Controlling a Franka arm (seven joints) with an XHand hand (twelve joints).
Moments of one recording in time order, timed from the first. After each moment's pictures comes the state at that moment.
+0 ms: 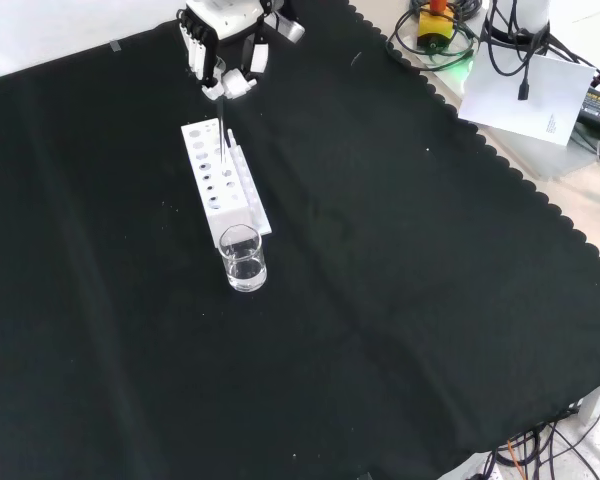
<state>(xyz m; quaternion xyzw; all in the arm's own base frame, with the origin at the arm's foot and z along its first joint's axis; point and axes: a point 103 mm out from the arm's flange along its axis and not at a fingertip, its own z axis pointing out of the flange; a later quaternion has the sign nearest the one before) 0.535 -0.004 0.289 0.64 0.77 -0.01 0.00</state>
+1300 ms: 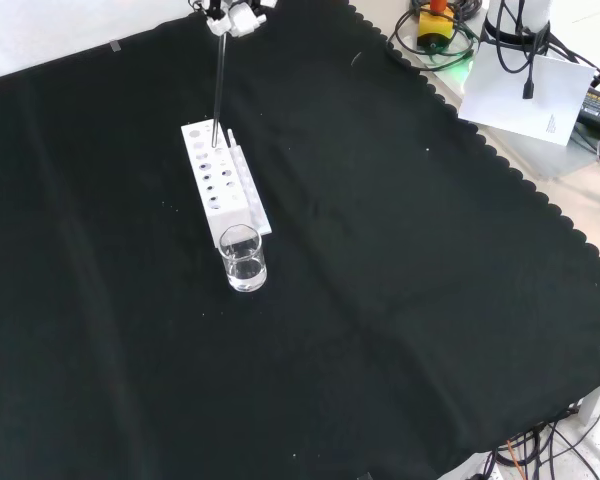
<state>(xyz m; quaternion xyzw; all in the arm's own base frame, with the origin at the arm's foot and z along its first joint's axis) 0.517 0.016 0.398 0.64 0.77 0.00 0.02</state>
